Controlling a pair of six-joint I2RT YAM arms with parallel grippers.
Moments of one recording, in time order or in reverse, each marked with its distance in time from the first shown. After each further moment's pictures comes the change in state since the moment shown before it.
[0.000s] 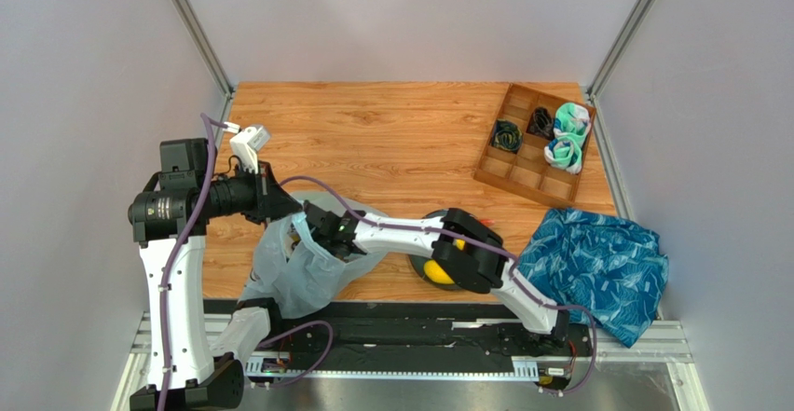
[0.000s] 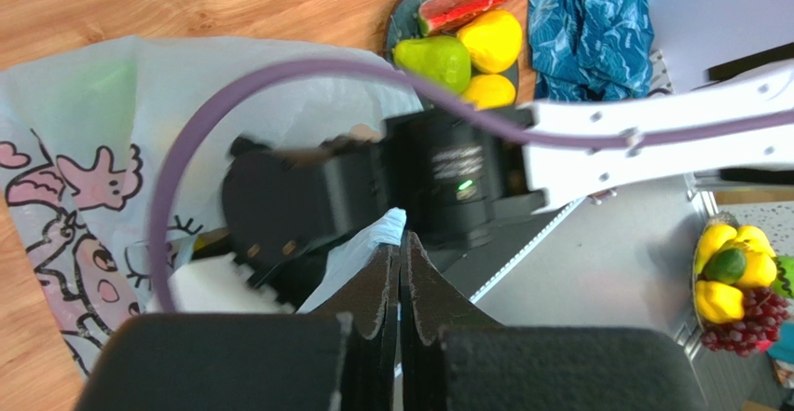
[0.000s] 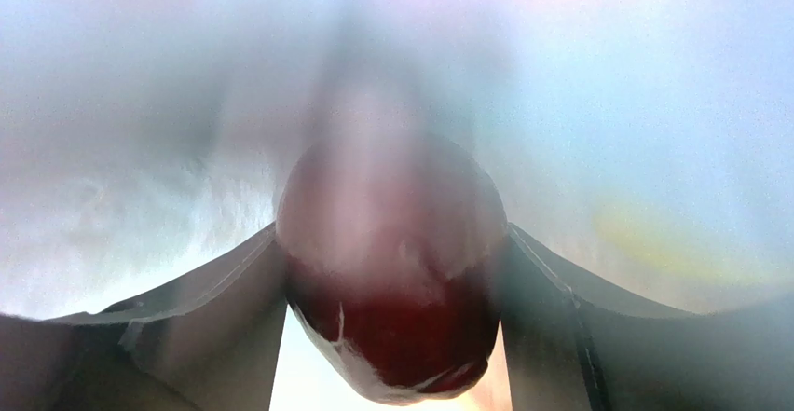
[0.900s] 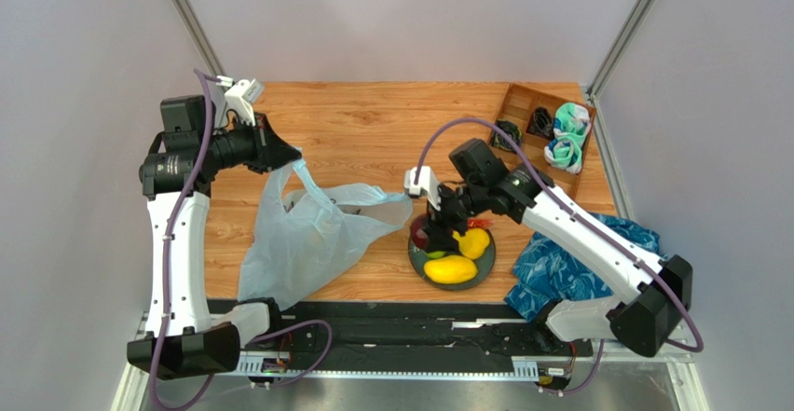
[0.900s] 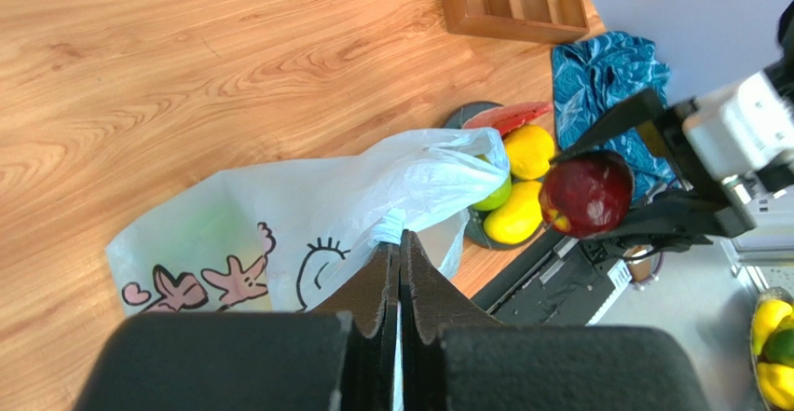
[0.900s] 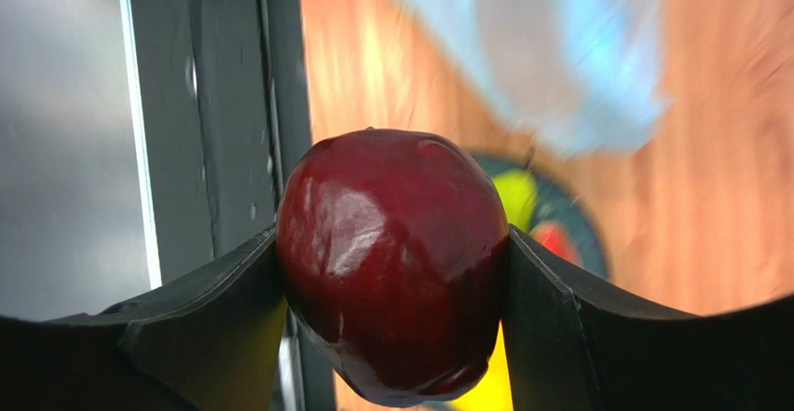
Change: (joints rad) left arm 0.000 0.196 0.066 0.360 0.006 -0.090; right arm -0.470 -0.980 -0.534 -0.492 0.114 -0.375
